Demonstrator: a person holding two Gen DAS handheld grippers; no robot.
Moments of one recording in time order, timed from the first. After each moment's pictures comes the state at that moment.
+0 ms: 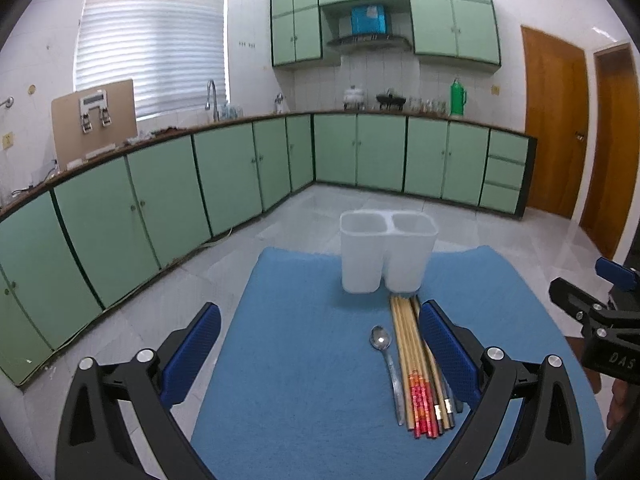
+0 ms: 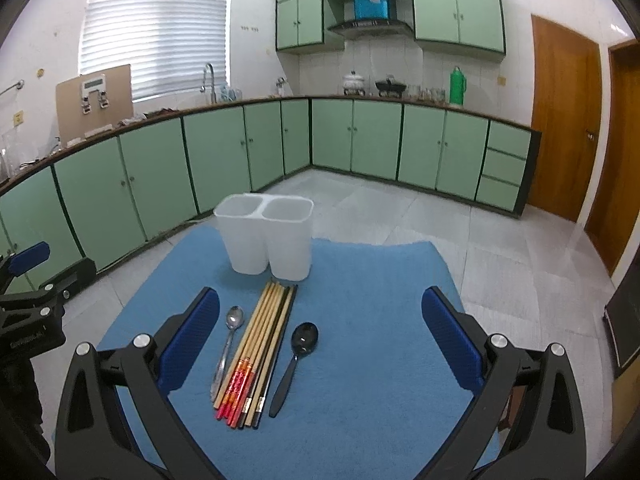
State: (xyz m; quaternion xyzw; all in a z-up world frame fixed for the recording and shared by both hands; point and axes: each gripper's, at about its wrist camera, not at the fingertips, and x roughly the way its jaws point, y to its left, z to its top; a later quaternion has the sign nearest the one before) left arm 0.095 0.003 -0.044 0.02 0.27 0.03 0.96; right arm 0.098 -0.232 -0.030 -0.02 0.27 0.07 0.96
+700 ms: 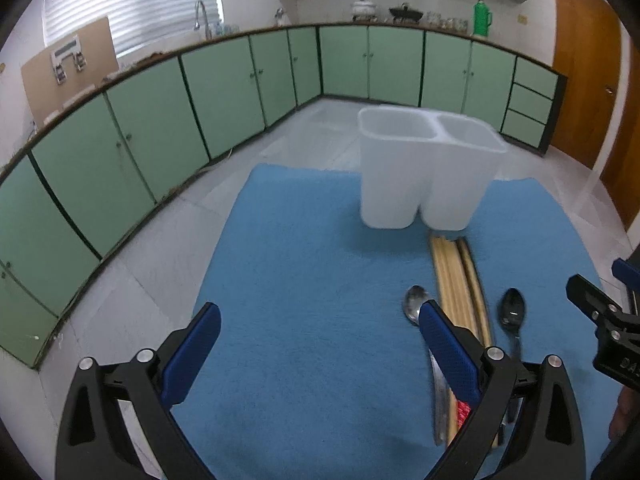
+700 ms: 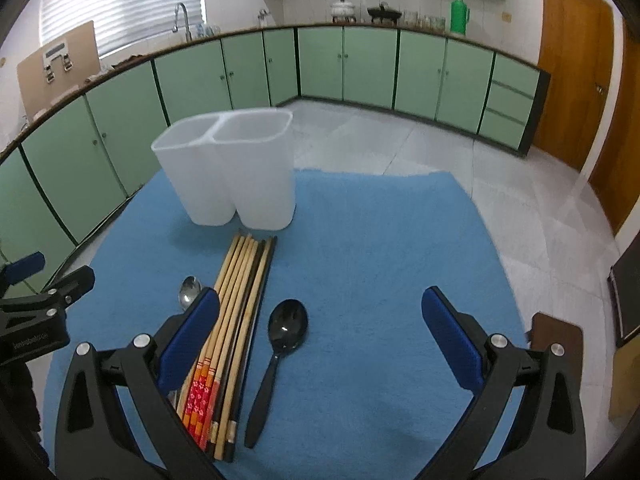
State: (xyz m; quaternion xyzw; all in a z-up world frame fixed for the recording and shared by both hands) left arm 0.206 0.017 -0.123 0.02 0.42 0.05 0.91; right arm 0.199 -0.226 -0.101 -0.01 0.40 0.05 0.92
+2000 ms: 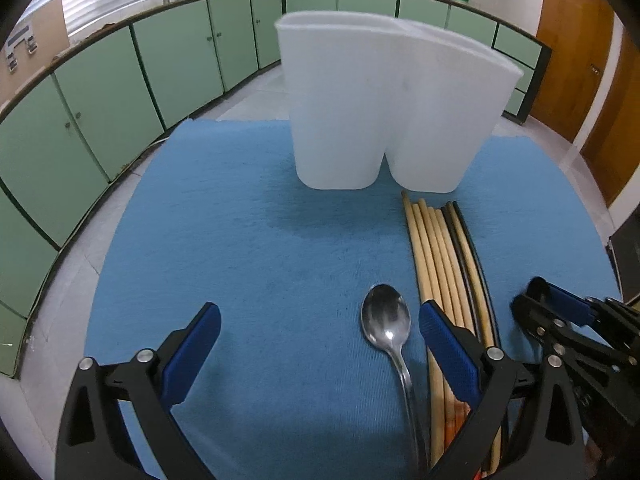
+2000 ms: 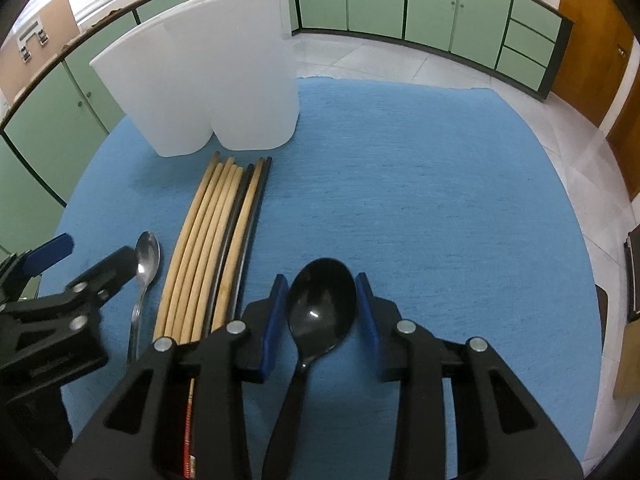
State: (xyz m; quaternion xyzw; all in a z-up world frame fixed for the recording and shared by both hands) left arm 0.276 -0.026 -0.185 0.01 0.48 -0.01 0.88; right arm 0.244 -0.211 -0.179 0.00 0.50 0.06 0.86
